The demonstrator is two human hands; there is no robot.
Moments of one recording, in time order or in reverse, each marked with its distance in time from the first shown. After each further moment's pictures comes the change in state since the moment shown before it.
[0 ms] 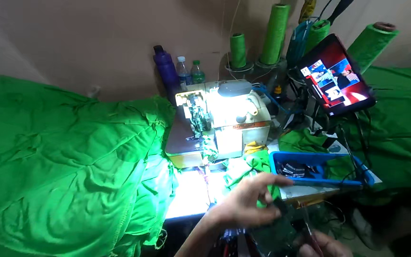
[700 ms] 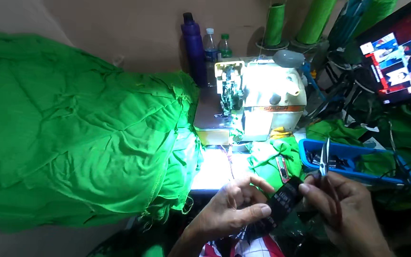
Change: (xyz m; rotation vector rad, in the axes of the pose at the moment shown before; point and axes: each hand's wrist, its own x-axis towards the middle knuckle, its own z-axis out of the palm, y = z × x) left_hand -0.105 0.001 0.000 -0.392 0.304 -0.028; right_hand 0.061 -0.039 0.064 -0.080 -0.036 -0.313
